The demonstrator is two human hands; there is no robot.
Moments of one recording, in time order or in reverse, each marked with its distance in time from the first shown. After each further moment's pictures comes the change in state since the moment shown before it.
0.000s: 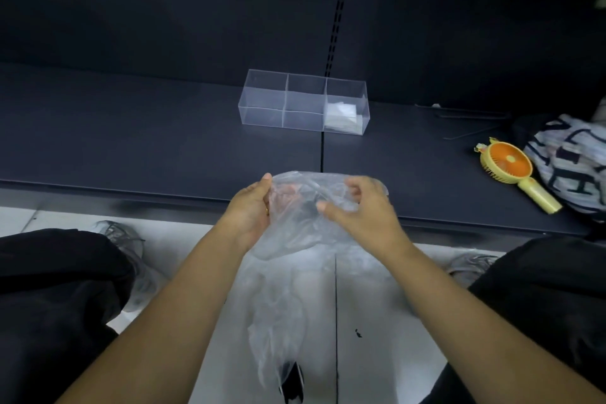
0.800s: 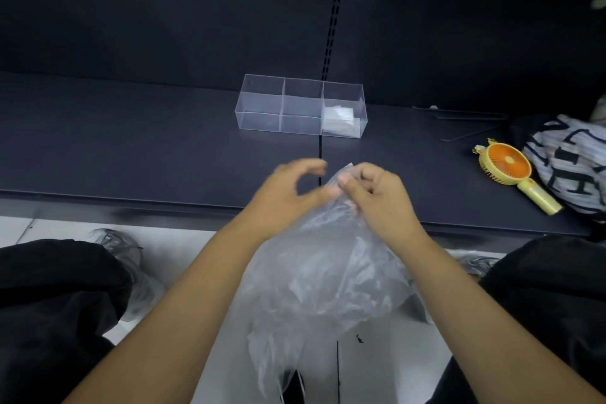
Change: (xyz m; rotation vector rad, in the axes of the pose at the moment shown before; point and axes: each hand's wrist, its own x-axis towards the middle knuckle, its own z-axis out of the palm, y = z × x) left_hand -0.026 0.027 0.037 0.911 -0.228 0.619; right_hand 0.007 -0.017 -0.025 0.394 -0.008 -0.223
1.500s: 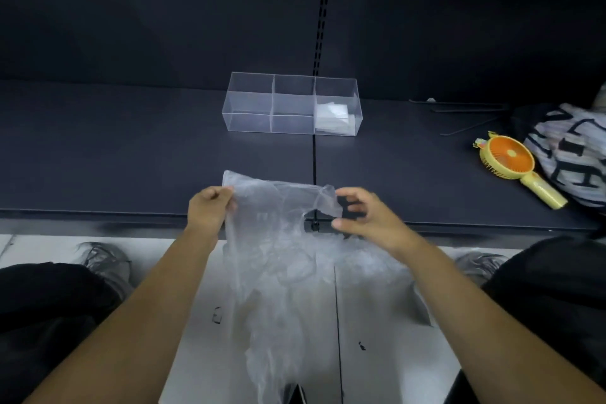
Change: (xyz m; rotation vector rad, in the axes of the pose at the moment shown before) left_hand 0.033 -0.130 -0.027 -0.294 0.553 -0.652; right_hand 0.026 0.088 -0.014 -0.094 -0.263 0.309
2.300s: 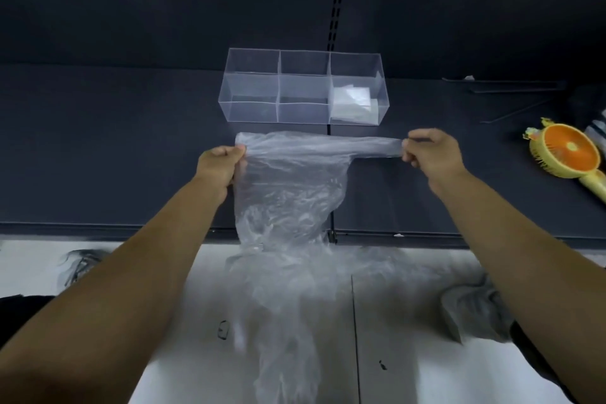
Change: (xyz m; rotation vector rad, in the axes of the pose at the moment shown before) left_hand 0.099 0.038 0.038 -0.044 -0.125 -0.077; right_hand 0.138 0.013 -0.078 0.197 0.580 0.181
